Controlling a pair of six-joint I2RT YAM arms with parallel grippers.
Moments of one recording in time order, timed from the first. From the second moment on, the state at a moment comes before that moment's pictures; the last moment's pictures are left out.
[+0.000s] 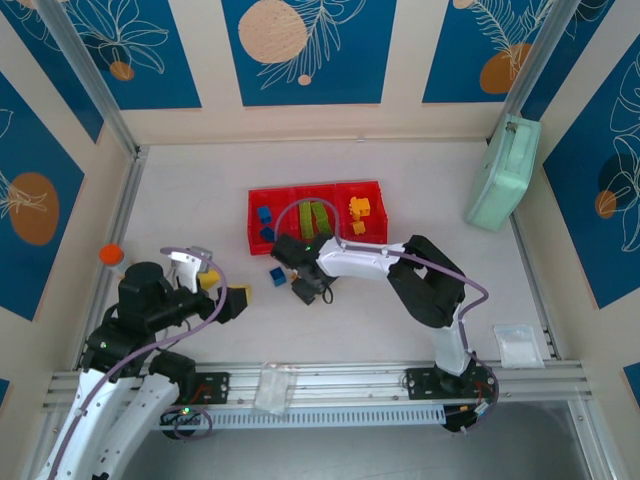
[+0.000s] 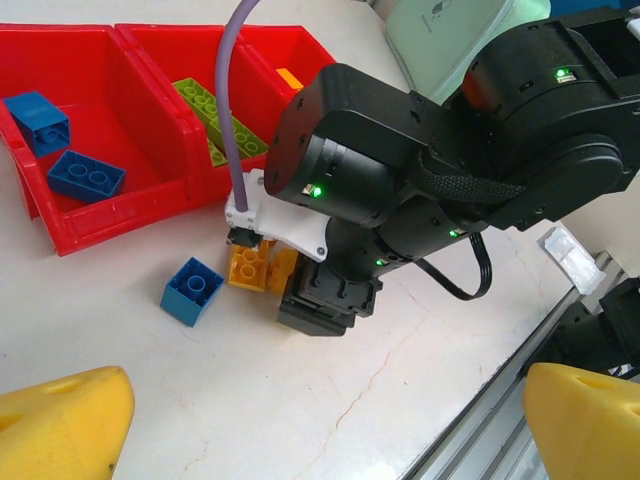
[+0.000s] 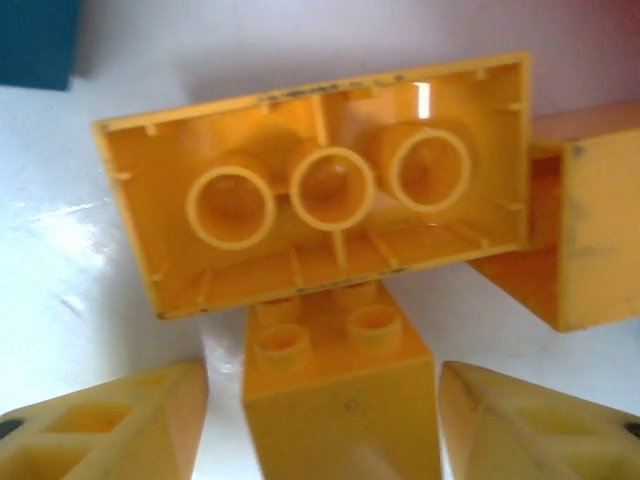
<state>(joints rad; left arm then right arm) -0.33 0.42 0.69 -0.76 0.49 -0.25 0.97 1.99 1.37 -0.84 0.20 0.18</state>
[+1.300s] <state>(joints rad) -0.34 0.47 0.69 -0.76 0.49 -0.25 0.36 1.95 1.55 -0.68 -0.25 0.37</state>
